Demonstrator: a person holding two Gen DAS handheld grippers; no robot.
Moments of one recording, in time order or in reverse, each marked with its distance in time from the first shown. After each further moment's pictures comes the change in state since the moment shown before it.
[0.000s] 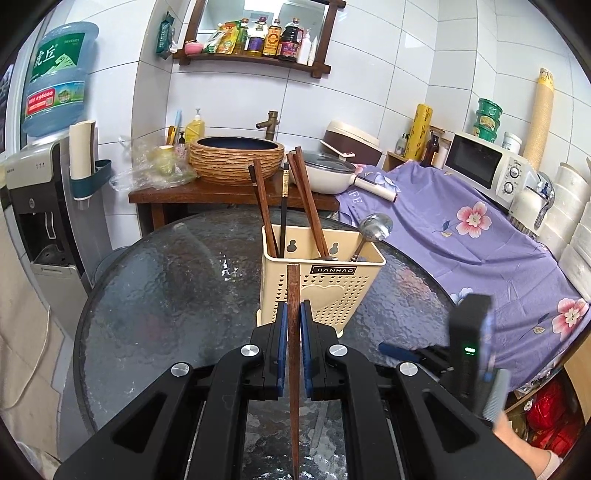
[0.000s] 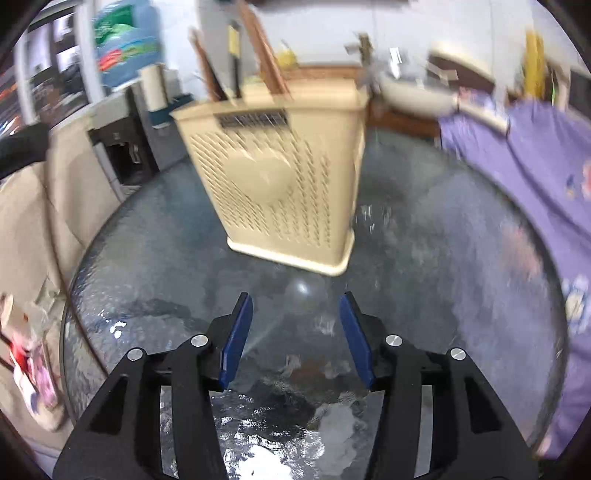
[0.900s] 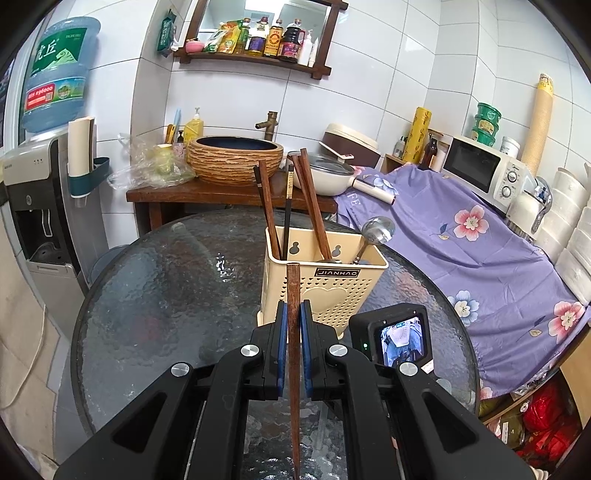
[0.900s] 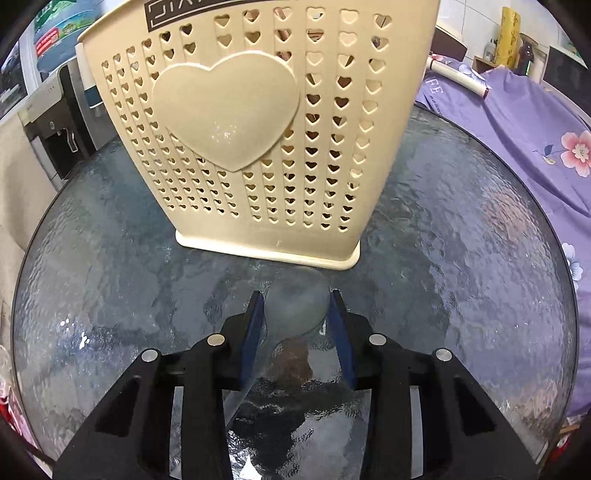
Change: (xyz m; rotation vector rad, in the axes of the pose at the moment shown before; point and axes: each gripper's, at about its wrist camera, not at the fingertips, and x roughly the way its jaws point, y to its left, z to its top) left arm -0.001 0.004 0.004 -0.009 -0.005 -0.017; right arm 0.076 0.026 0.008 0.063 0.088 -0.207
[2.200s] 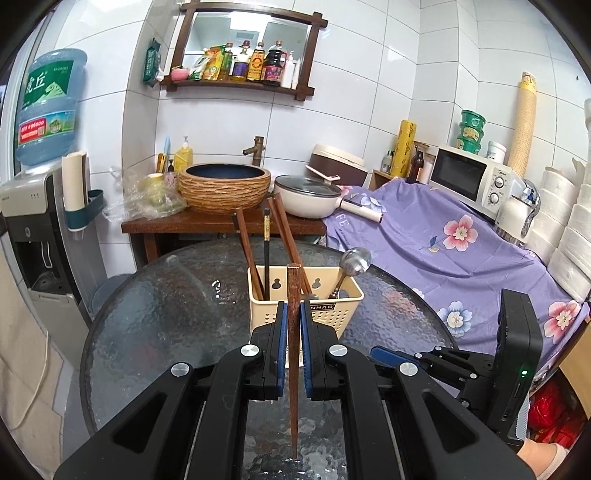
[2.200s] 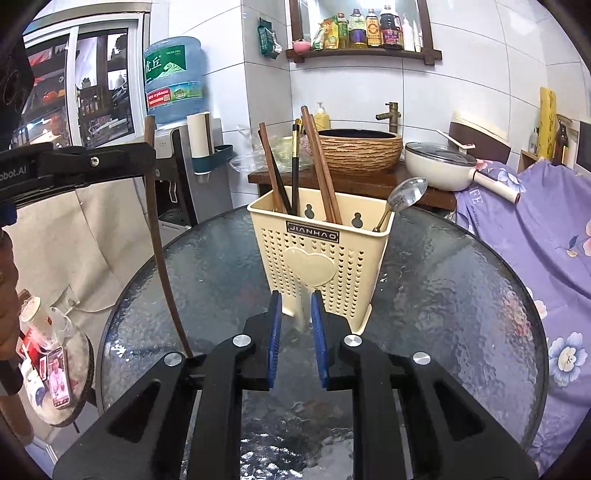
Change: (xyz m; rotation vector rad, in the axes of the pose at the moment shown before) left arm -0.021 -0.020 0.023 0.056 -0.076 -0.014; right arm -0.153 -0.031 0.003 -0.184 -0.352 0.282
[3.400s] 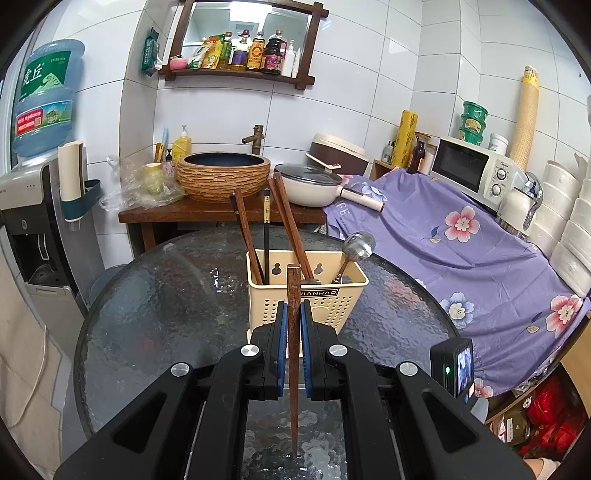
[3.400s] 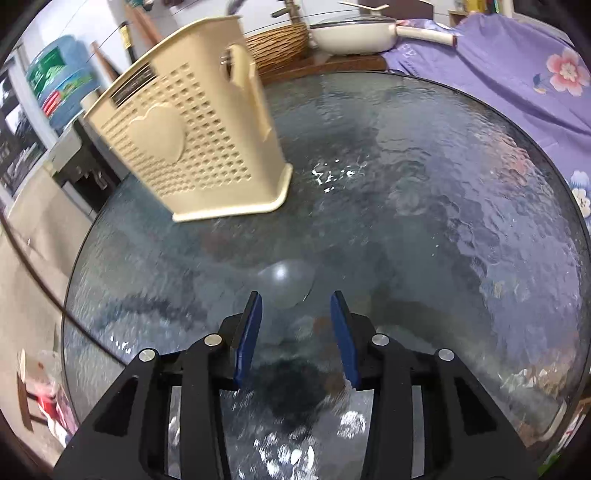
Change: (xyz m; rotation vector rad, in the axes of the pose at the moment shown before) left arm 0.014 0.007 -0.011 -0.003 0.039 -0.005; right arm 0.077 -0.077 -0.100 0.413 0.301 -0.109
